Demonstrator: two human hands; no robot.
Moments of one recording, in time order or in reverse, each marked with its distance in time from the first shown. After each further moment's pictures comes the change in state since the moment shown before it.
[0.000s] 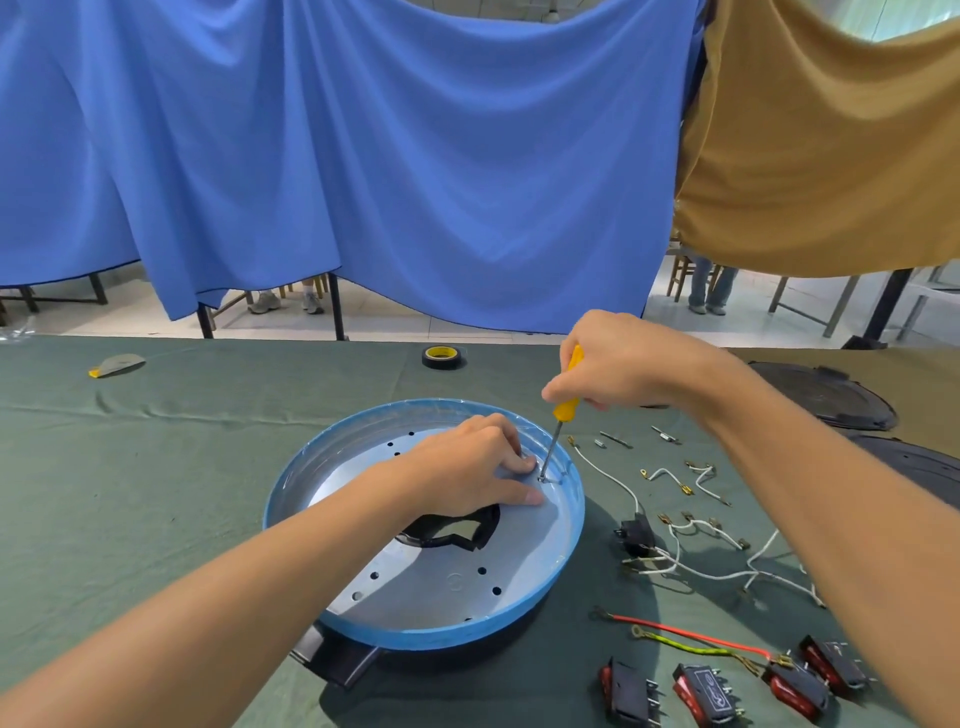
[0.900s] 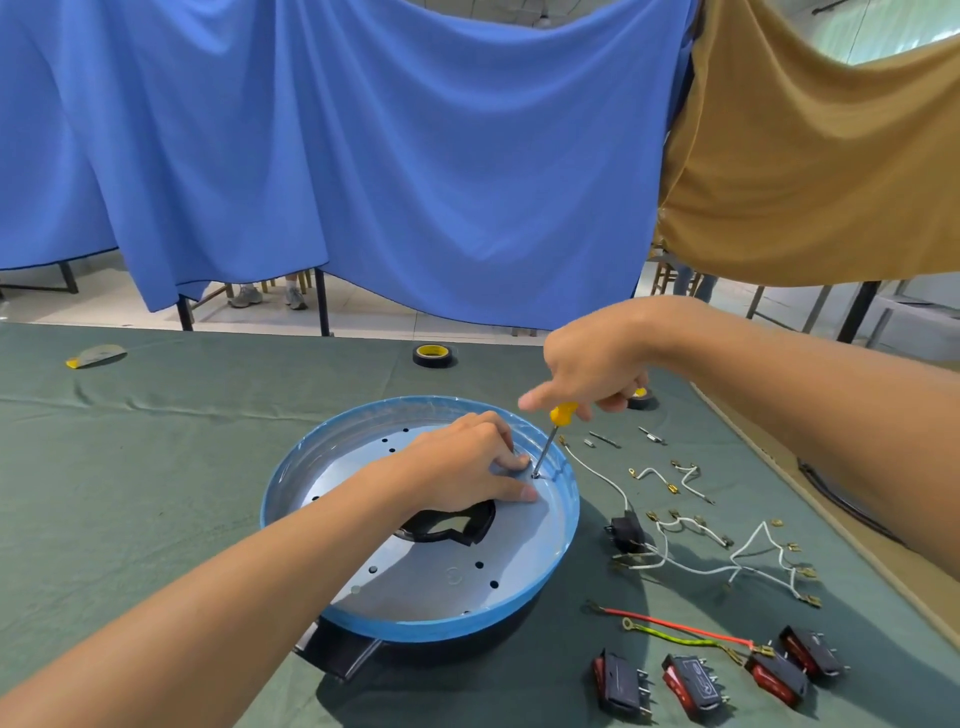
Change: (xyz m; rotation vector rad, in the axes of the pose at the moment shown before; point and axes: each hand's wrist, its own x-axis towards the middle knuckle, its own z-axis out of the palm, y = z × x) left_hand 0.004 -0.007 0.005 -0.021 0.024 0.011; right_hand 0.019 -0.021 -0.017 -0.513 -0.469 -0.068
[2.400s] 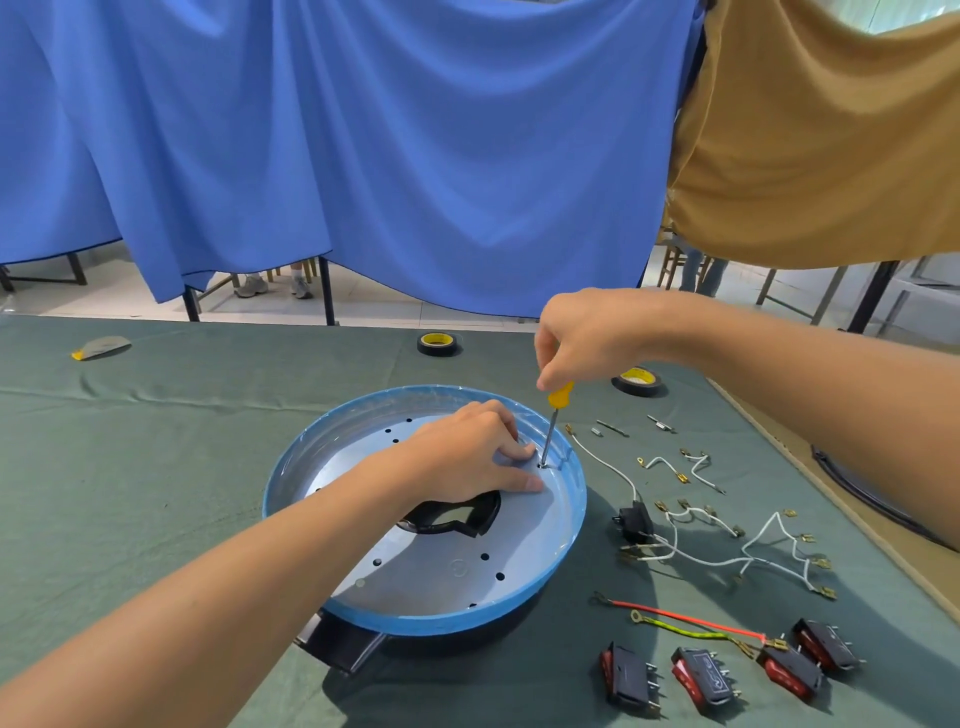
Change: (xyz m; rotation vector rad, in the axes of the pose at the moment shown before) left_hand 0.003 -0.004 0.002 -0.004 0.017 -0.005; right_hand 0.007 0.002 0.004 0.146 0.293 -0.009
